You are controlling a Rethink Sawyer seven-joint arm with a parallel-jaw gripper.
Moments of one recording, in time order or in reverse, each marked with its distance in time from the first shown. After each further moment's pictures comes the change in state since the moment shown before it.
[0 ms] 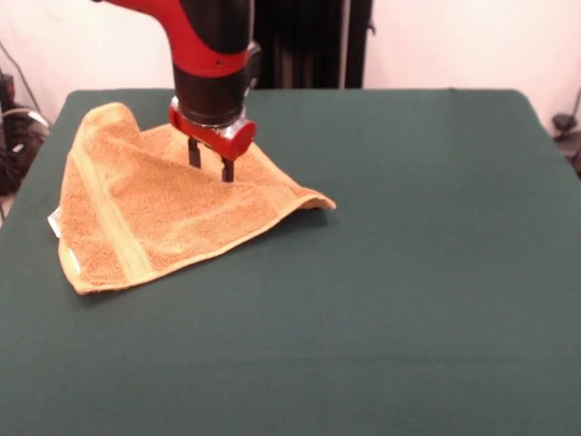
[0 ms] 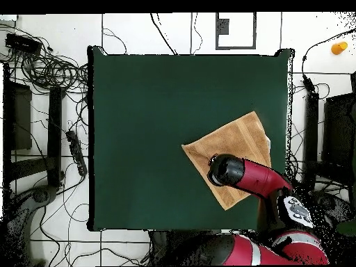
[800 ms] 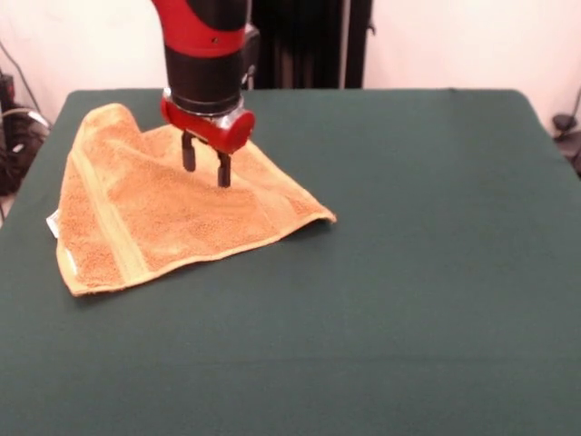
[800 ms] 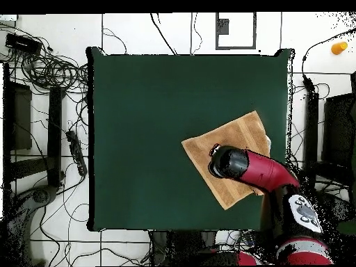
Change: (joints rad) arm -0.008 -0.081 0.045 -0.033 -0.001 0.046 0.000
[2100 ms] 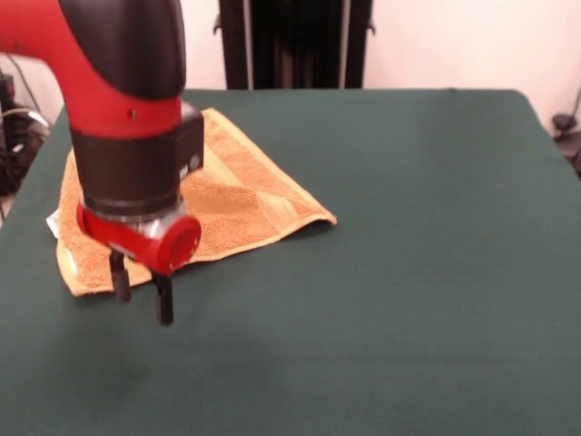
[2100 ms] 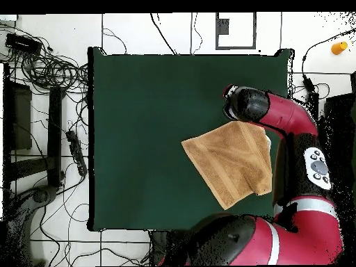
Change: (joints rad) arm -0.057 0.195 0.160 -0.548 -0.032 0.141 0.000
